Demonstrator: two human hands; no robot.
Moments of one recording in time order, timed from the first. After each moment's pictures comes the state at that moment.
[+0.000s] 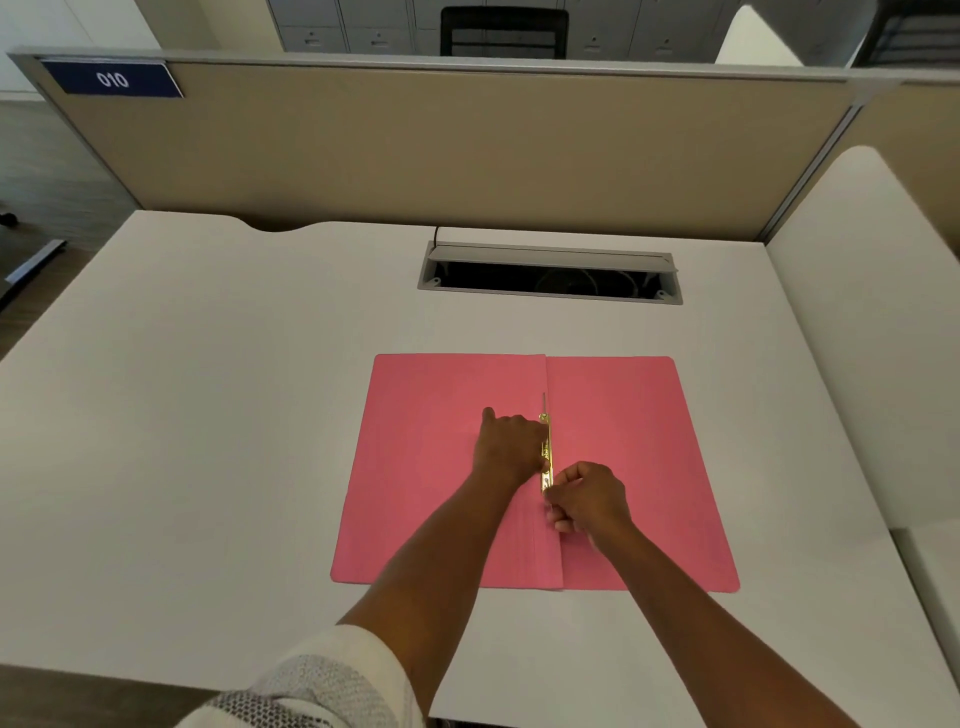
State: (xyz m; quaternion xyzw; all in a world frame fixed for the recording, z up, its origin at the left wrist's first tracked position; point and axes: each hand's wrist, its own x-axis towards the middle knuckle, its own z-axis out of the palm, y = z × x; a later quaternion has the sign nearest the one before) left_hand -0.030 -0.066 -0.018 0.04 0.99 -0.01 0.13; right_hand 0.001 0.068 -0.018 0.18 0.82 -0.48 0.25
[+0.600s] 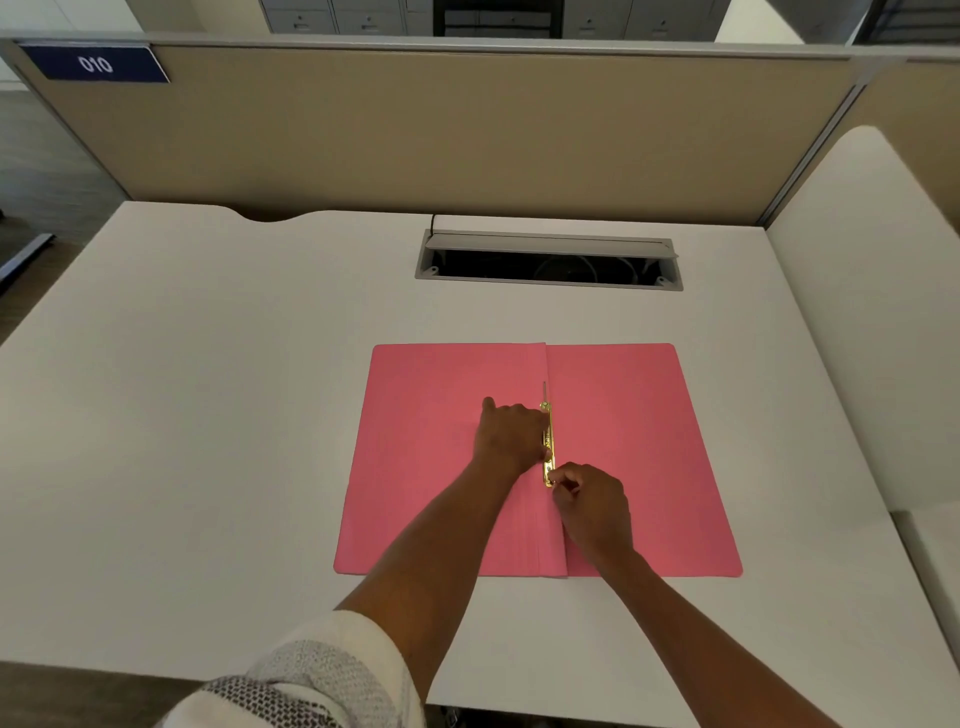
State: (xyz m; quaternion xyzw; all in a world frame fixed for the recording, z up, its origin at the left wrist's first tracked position) left_hand -0.032 -0.069 -0.024 0.04 0.99 0.01 0.14; right_hand 0.031 0.075 -0.038 -0.05 0.93 -0.36 0.07
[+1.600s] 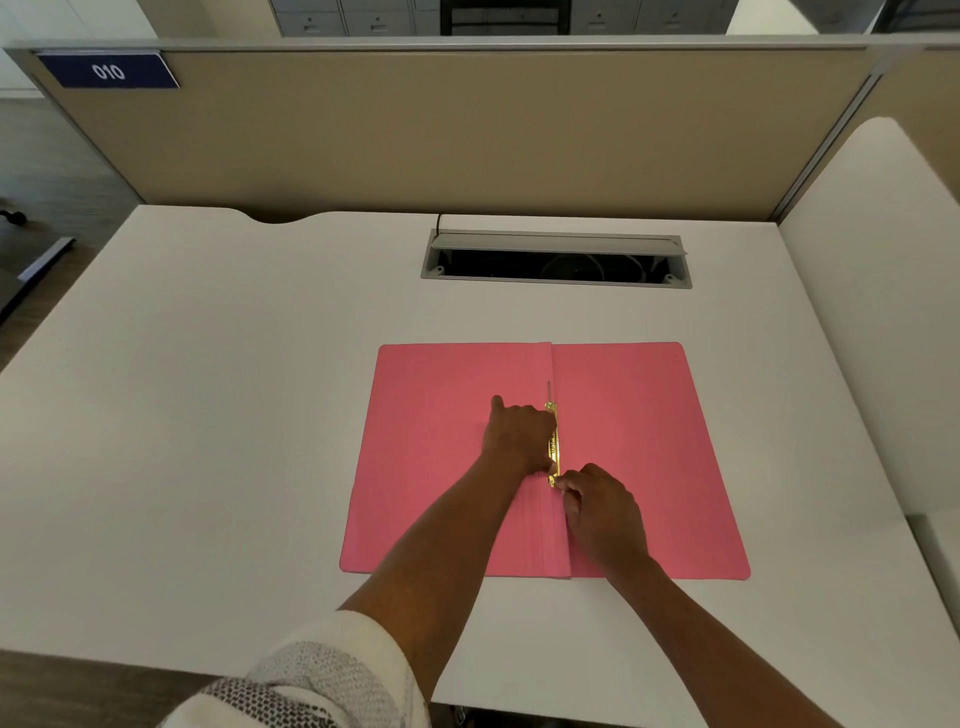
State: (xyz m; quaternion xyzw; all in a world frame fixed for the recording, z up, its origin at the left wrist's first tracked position) left_hand -0.033 -0.065 -0.018 0.06 0.98 -0.01 0.17; right_hand 0.029 0.087 -0.047 -0.14 0.96 -0.24 0.06
